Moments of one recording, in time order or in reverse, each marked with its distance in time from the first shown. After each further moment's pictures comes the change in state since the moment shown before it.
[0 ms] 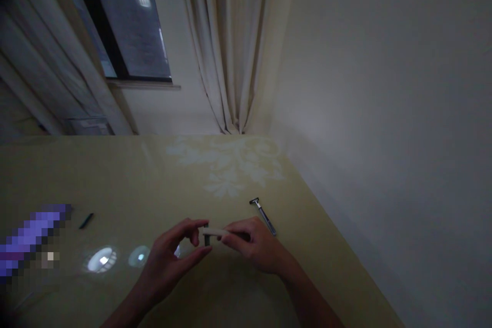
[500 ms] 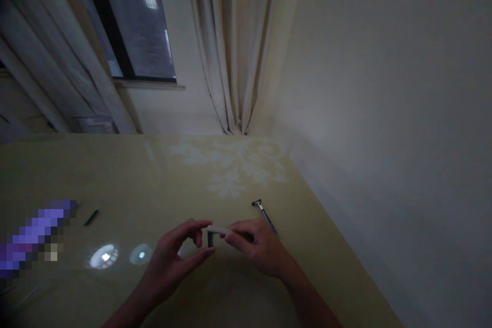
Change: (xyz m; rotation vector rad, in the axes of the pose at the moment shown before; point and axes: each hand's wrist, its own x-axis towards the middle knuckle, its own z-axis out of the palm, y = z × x) left_hand -0.001 0.002 0.001 -0.037 0.003 0.005; right_hand -0.001 -0.001 -0.002 -0.015 0.060 -0.009
